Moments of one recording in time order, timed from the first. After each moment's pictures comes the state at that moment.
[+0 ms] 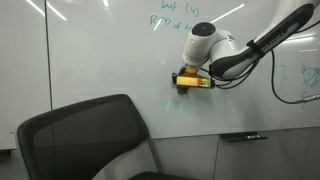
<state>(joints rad) 0.21 -0.05 0.08 -2.19 -1.28 2.56 1.72</state>
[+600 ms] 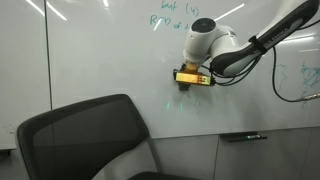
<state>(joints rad) 0.20 -0.08 0.10 -2.19 -1.27 2.52 1.78</state>
